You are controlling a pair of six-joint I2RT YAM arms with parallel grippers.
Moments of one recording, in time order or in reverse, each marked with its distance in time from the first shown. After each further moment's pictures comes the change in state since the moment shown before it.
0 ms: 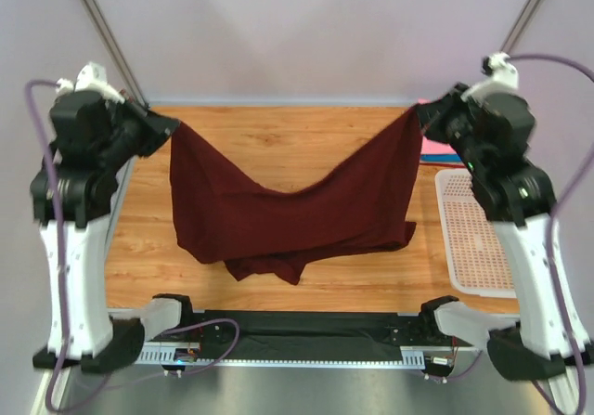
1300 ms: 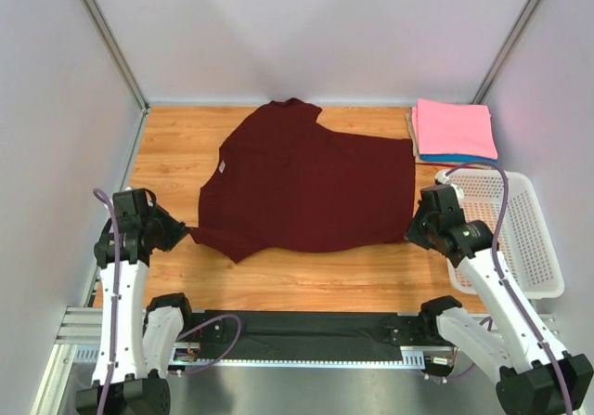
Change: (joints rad) left arm 0.259 -0.351 -1.041 0.082 0.092 -0.054; right arm -0.006 -0.214 -0.845 -0.153 0.066 0.175
